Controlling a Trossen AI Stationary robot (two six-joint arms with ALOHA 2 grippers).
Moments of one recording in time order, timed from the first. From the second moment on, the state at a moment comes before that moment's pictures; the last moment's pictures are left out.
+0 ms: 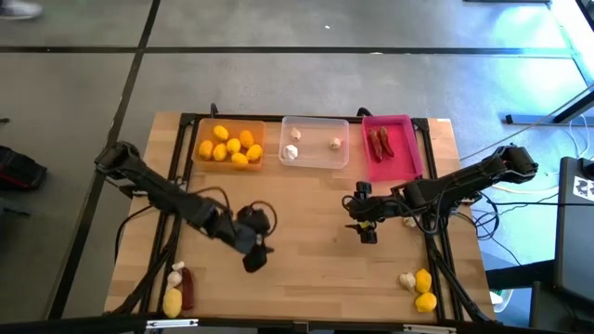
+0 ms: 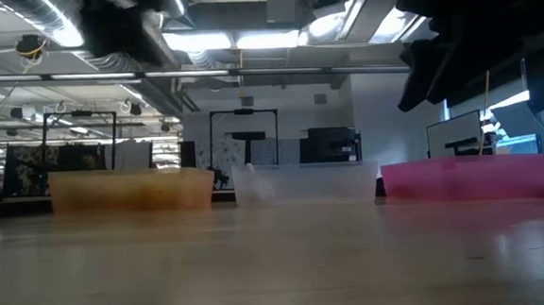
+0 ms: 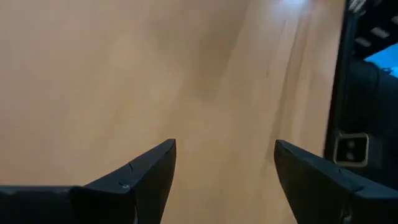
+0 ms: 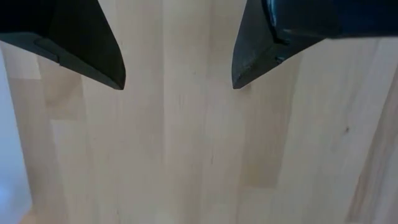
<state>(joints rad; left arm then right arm) -0.49 1.48 1.07 -0.50 -0.28 -0.89 0.29 1.24 0.77 -0.41 0.19 0.15</state>
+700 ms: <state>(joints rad) -0.80 1.69 1.07 -0.61 0.18 -1.99 0.29 1.24 0.77 -0.41 0.21 0.15</state>
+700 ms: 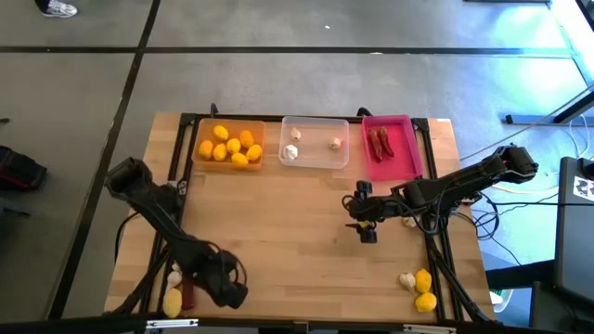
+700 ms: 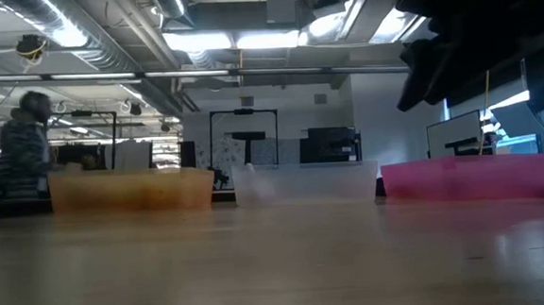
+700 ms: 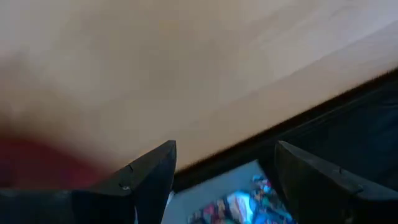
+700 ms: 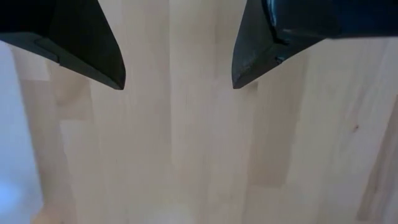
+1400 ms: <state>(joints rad) -0.94 1.69 1.03 -0.85 0.38 -2.33 0.29 1.24 0.77 -0.41 0.23 0.15</state>
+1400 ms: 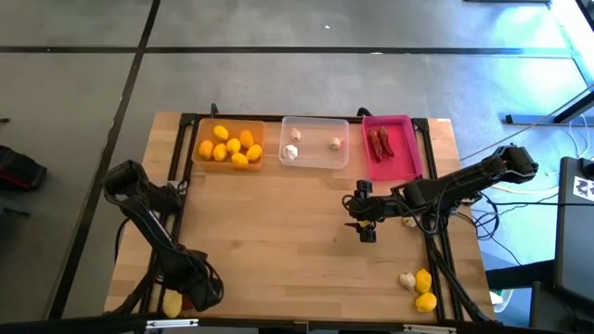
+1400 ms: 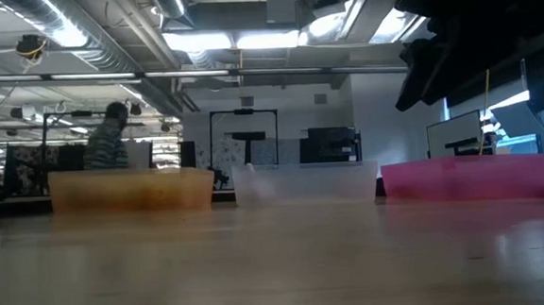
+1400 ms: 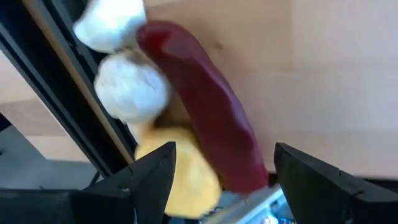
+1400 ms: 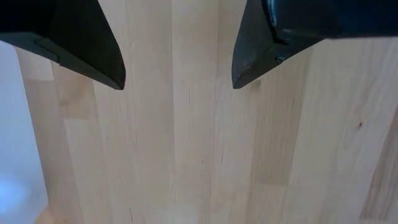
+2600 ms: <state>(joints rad) -0.90 1.72 0.94 -0.75 0.18 -2.07 0.29 1.24 0.77 -0.40 0.24 0.15</state>
